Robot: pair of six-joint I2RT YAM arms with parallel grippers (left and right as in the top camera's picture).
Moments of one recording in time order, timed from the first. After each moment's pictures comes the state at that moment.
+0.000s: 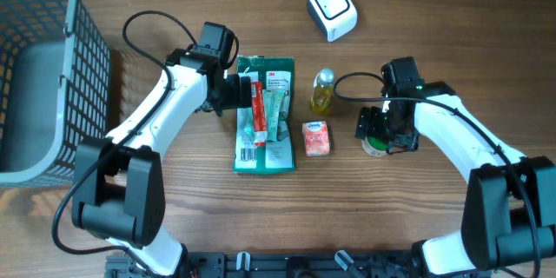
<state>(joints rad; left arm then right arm) -0.28 1.80 1.27 -0.83 -0.03 -0.34 0.17 1.66 0.95 -0.79 -0.08 0.39</state>
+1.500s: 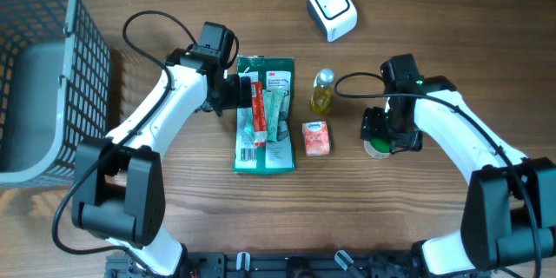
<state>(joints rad) -0.28 1.80 1.27 -0.83 -0.03 -0.34 0.19 1.66 1.00 -0.90 -0.02 0.39</state>
